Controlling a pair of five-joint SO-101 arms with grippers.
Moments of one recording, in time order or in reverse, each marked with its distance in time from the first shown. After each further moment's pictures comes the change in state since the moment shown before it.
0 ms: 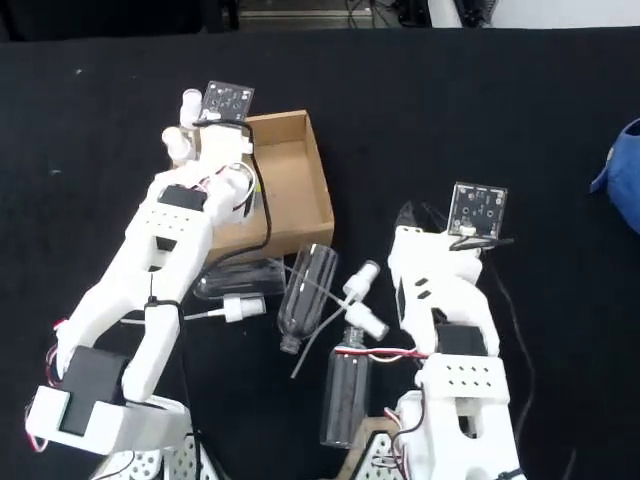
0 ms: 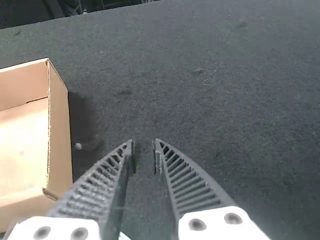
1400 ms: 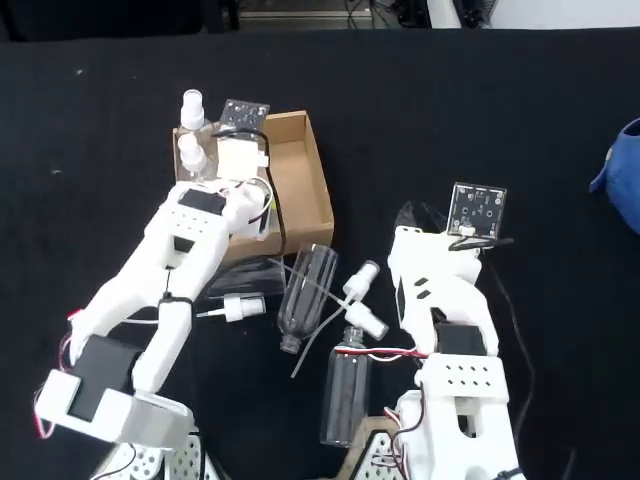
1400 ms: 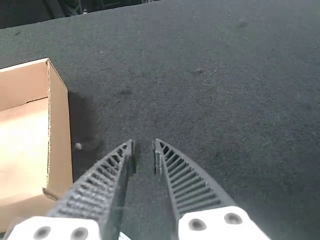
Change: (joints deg) left arm 3.8 3.3 -0.1 4.8 5.3; right arm 0.0 0.0 0.0 0.0 0.0
